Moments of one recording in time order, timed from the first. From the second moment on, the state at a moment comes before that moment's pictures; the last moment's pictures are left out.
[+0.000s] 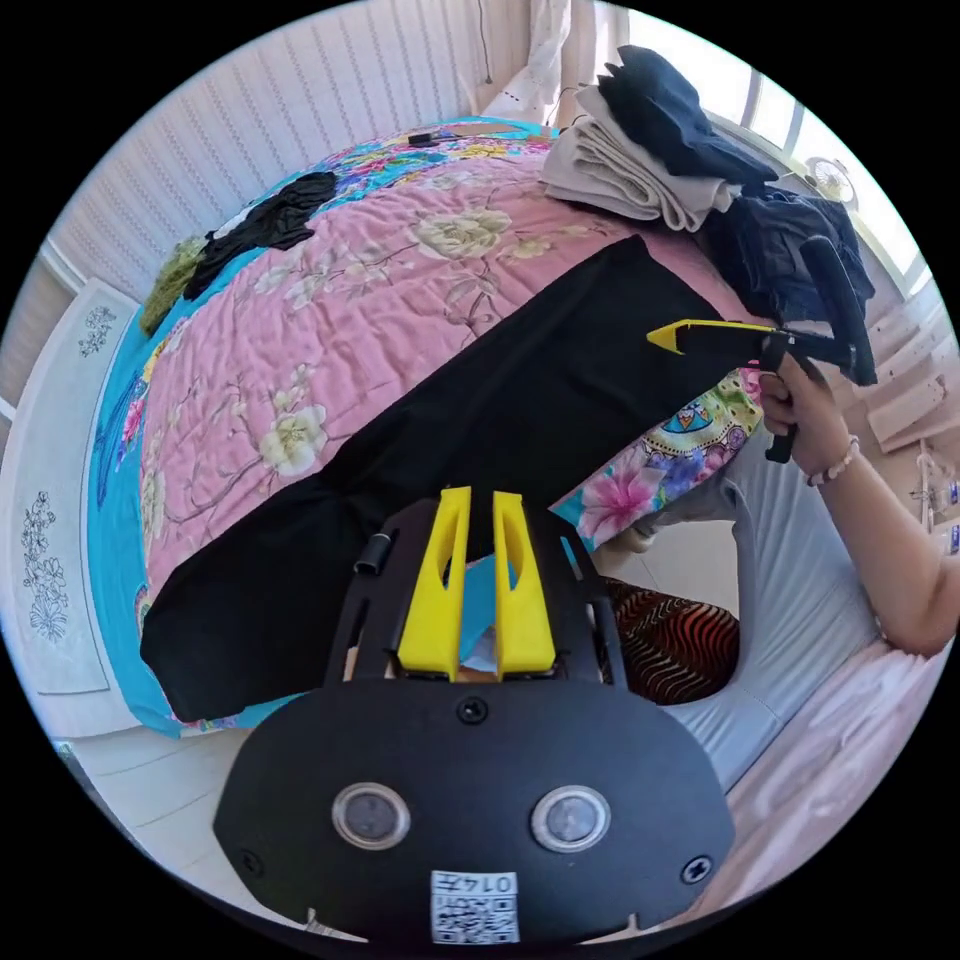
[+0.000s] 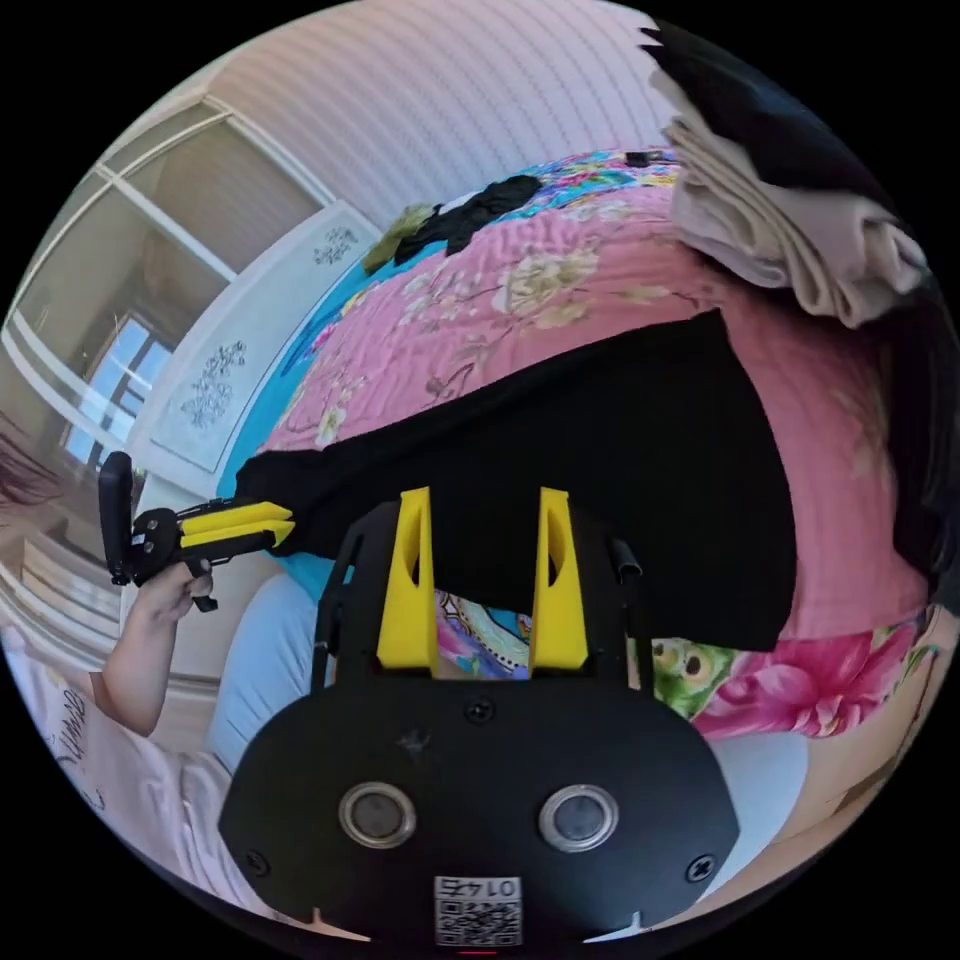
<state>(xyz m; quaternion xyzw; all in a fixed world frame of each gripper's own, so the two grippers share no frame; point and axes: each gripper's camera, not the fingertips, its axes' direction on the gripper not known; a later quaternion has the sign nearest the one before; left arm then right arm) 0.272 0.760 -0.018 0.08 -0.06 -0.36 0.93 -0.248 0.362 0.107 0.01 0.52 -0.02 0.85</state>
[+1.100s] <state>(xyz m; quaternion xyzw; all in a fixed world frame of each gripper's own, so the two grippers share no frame) 0.203 0.220 0.216 -0.04 -0.10 -0.08 0.99 -0.222 0.541 -0.129 0.22 0.57 0.07 0.79</state>
